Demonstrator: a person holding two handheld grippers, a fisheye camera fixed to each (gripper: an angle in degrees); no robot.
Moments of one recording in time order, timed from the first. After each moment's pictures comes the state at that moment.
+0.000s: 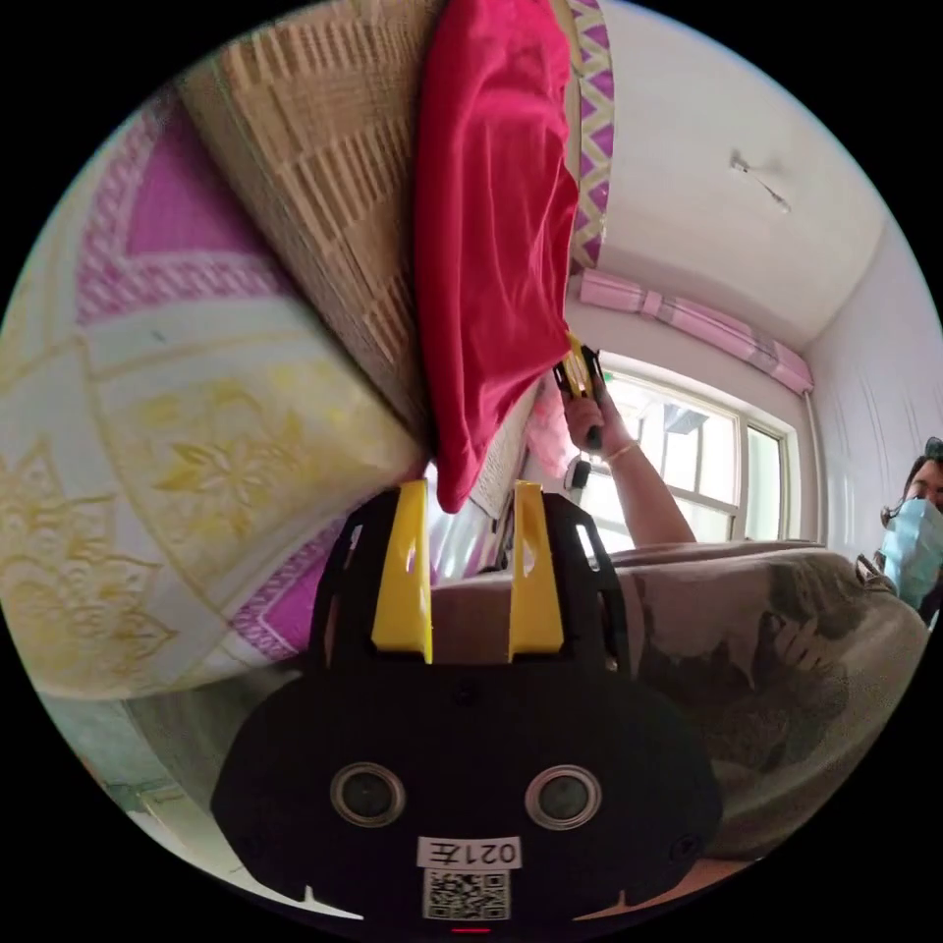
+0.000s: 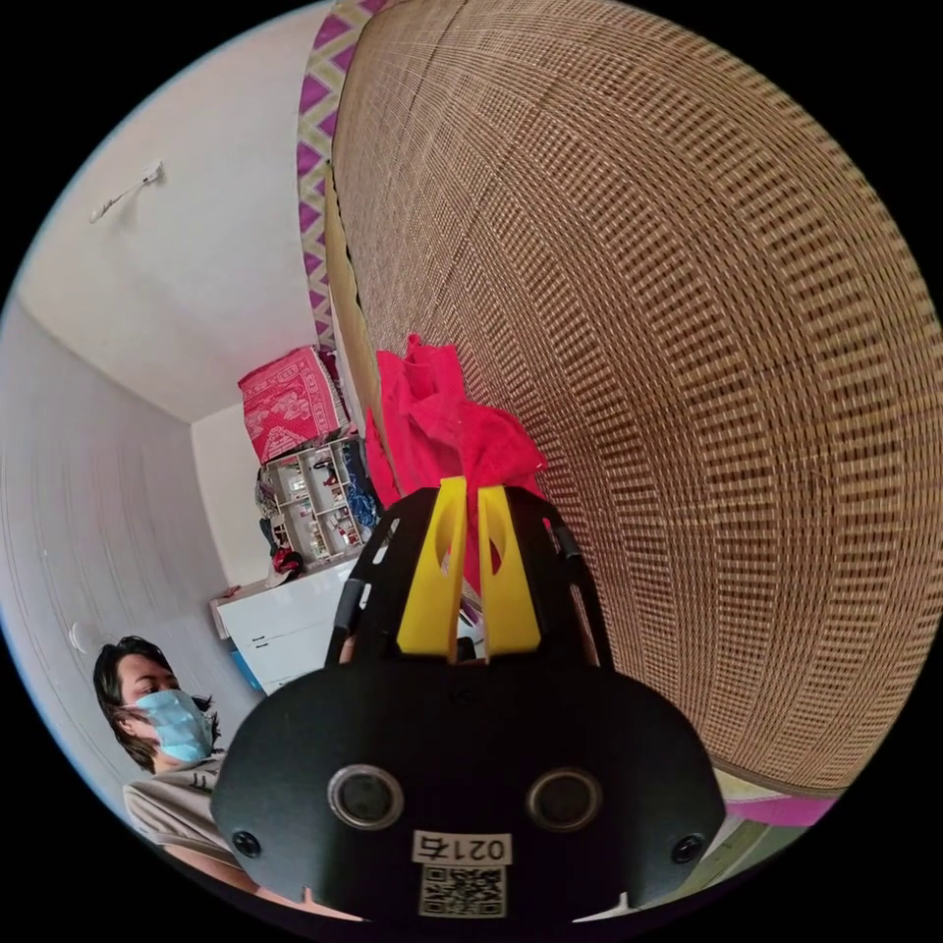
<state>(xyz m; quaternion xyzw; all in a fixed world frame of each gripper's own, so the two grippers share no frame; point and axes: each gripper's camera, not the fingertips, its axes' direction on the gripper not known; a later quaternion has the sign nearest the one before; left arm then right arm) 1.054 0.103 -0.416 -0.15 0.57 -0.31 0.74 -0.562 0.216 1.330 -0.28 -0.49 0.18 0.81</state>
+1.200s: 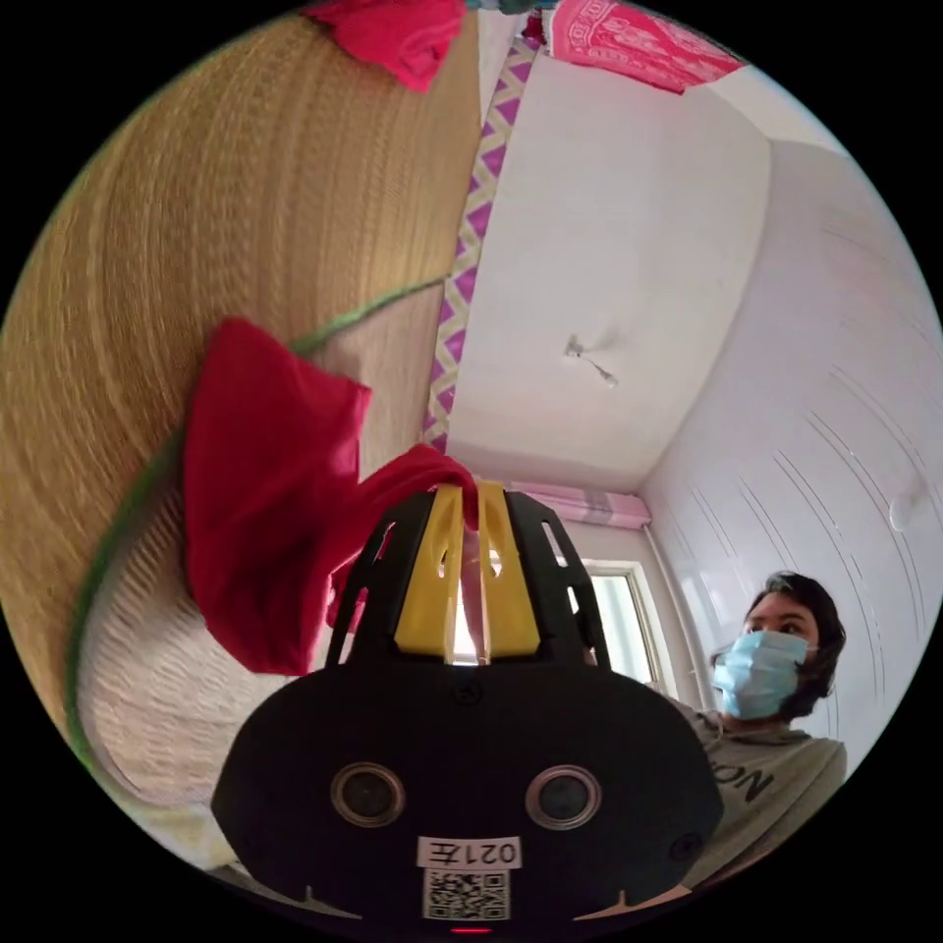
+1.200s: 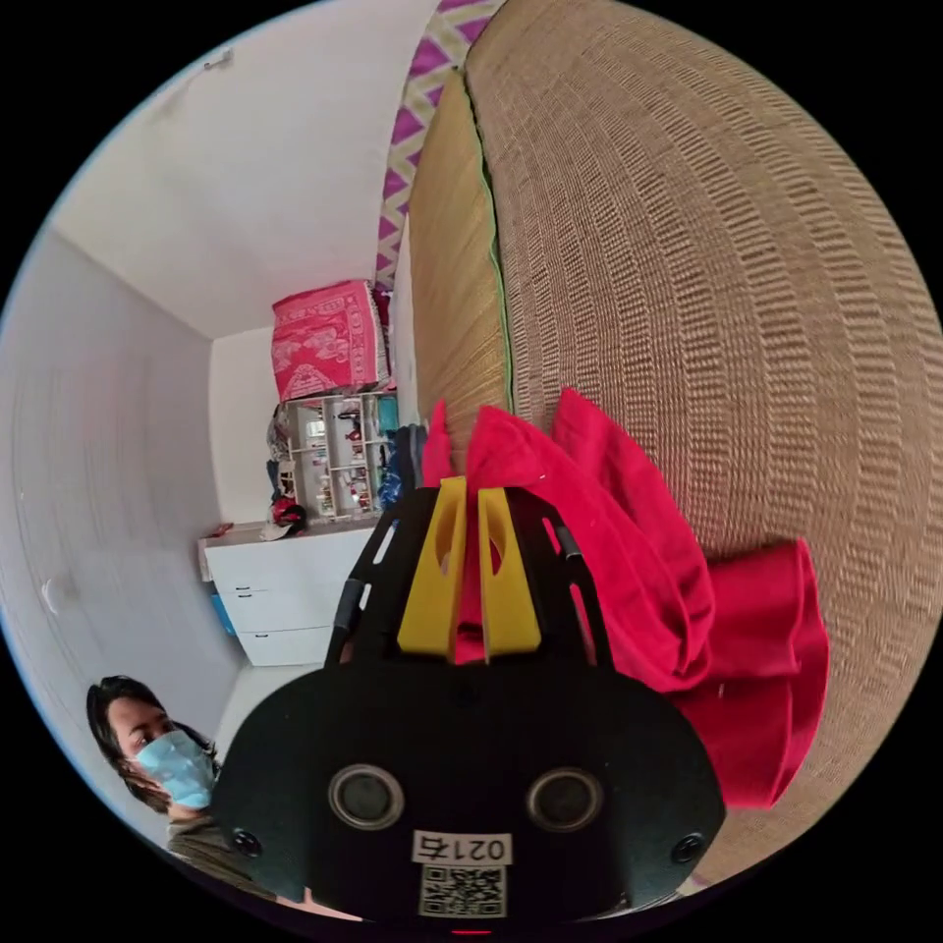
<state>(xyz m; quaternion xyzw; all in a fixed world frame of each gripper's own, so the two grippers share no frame) 0.797 -0.004 -0.218 0.15 0.58 -0.48 0.64 -0.853 -0.167 1.273 -0.28 -0.50 0.03 0.81</state>
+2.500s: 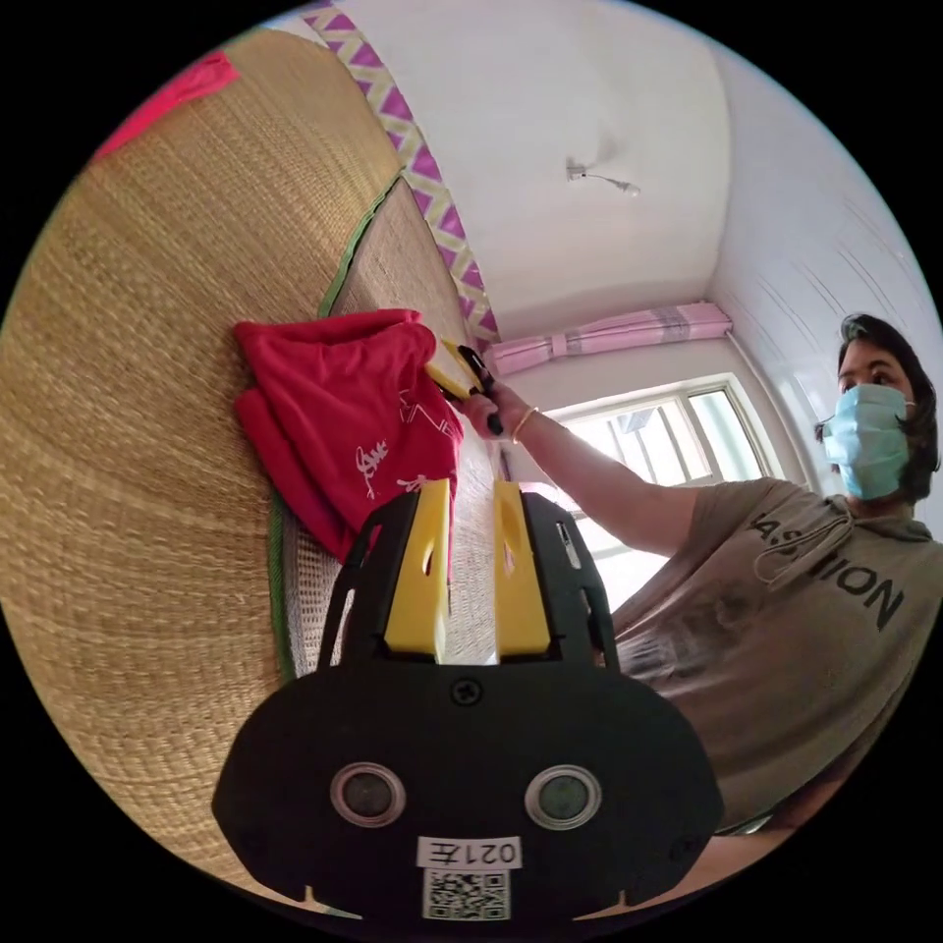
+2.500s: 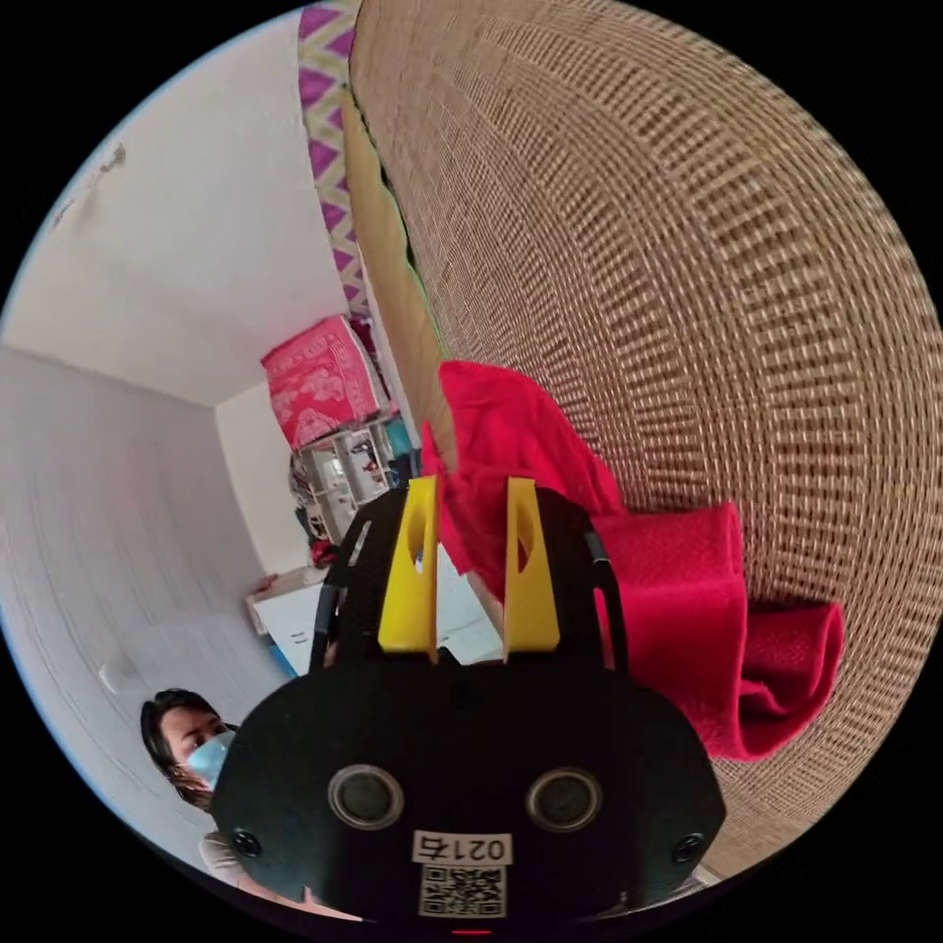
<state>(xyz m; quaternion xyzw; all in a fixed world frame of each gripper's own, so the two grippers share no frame) 0.853 -0.041 -0.104 0.06 0.55 -0.18 0.82 -0.781 -0.218 1.200 -0.30 -0.57 0.14 0.75</state>
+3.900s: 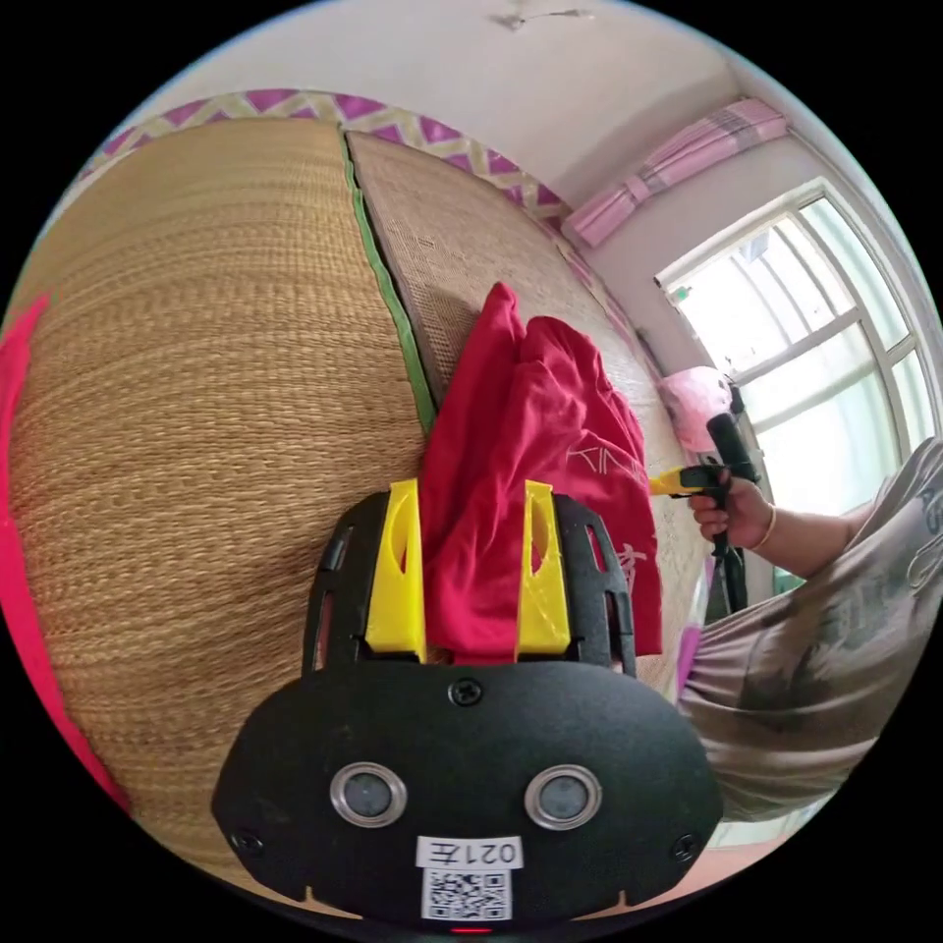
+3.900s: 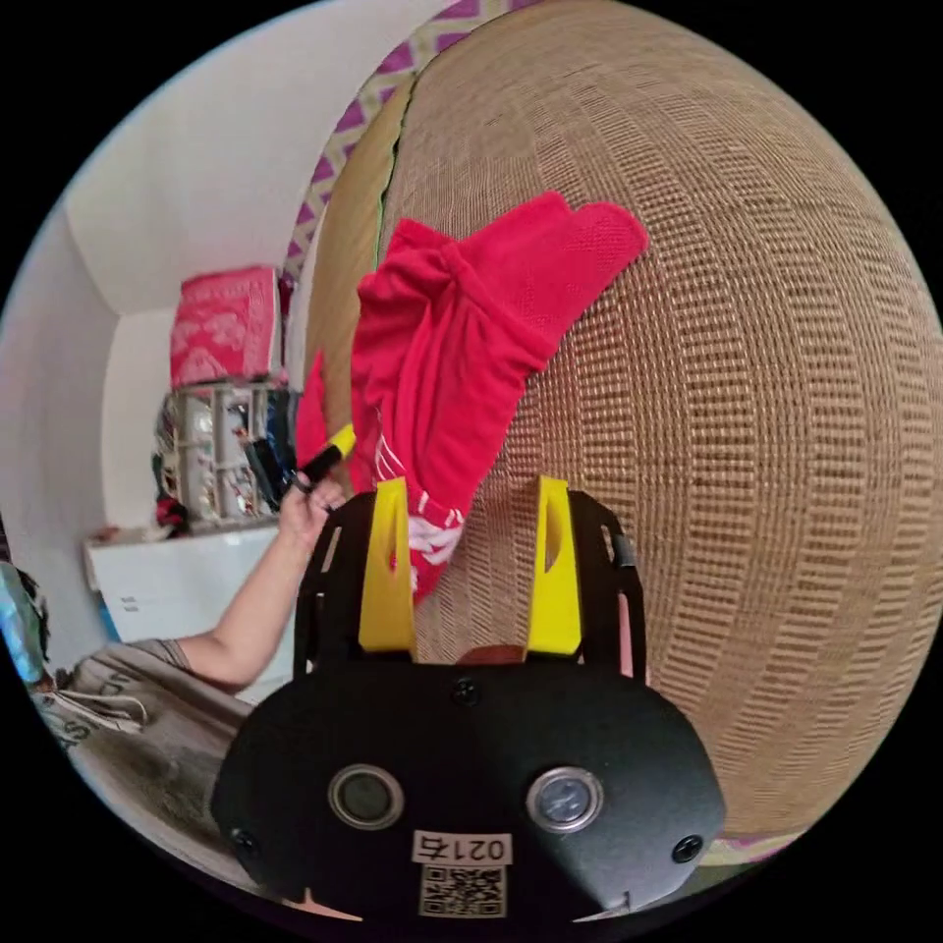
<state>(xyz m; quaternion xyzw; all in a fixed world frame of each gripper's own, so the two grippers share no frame) 0.838 -0.339 0.027 -0.08 0.38 0.05 0.92 -0.700 0.097 1.025 -0.23 -0.40 0.06 0.89</state>
